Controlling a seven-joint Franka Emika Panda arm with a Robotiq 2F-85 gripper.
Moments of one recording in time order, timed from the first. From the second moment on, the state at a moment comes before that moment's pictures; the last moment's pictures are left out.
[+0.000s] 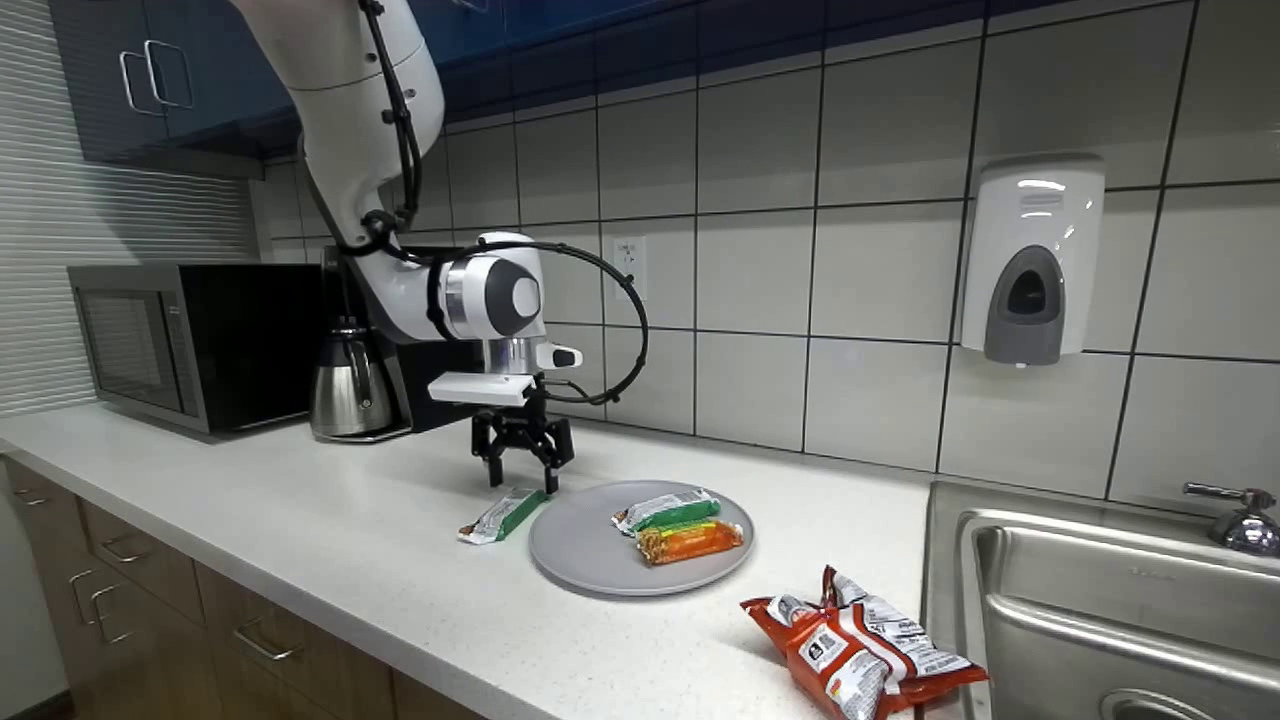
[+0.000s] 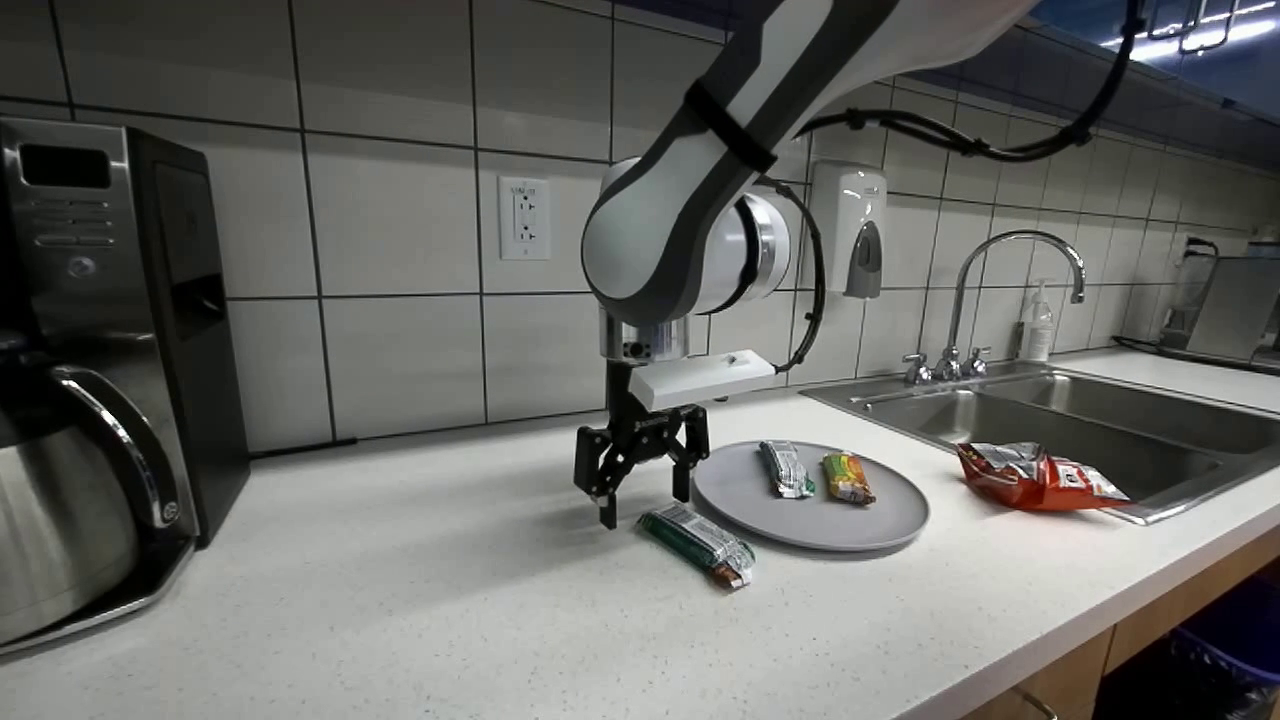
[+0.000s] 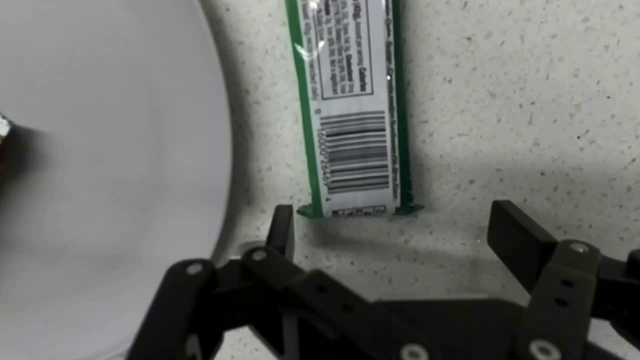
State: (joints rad) arm 0.28 0.69 0.04 -1.74 -0.09 2.40 0.16
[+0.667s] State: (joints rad) arm 0.28 0.68 0.03 -1.78 -0.09 2.40 0.16
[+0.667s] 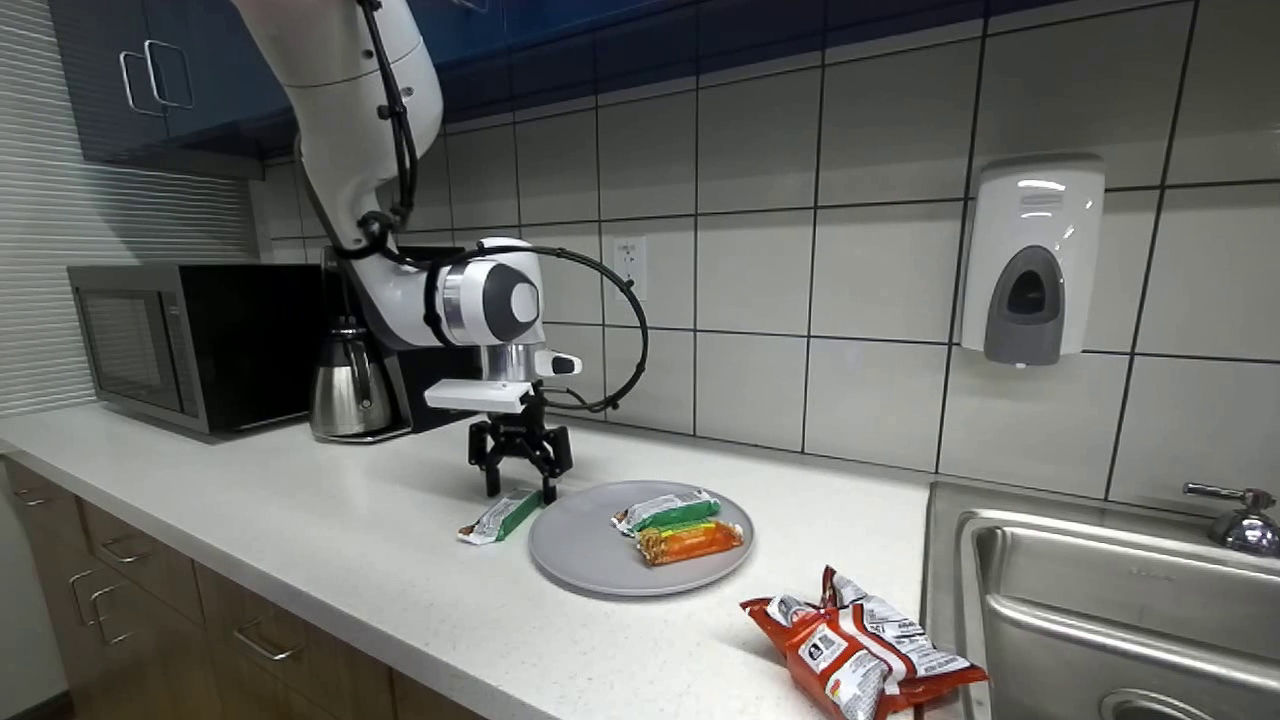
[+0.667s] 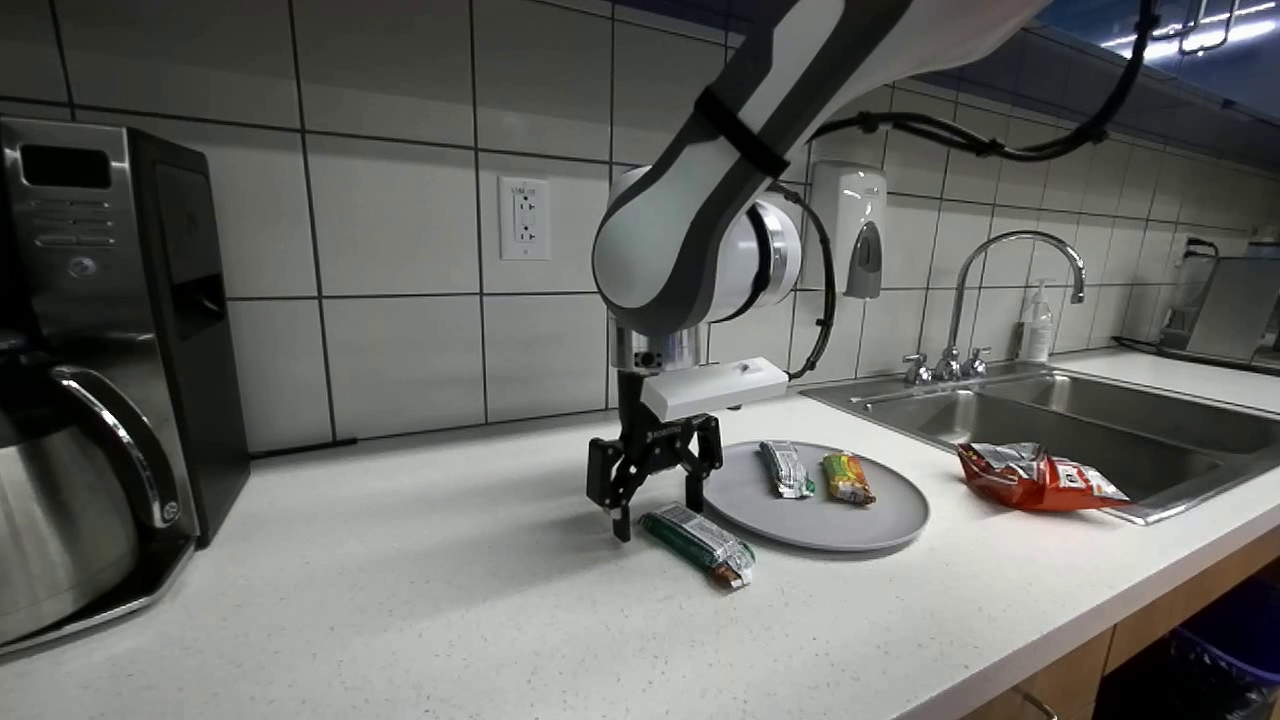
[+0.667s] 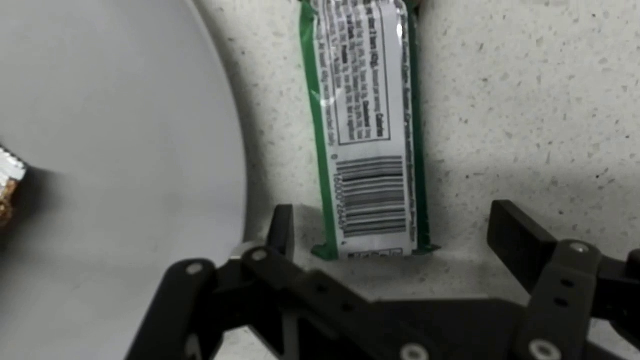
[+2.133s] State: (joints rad) arm 0.28 0.59 0.03 -1.80 -0.09 2.47 0.18
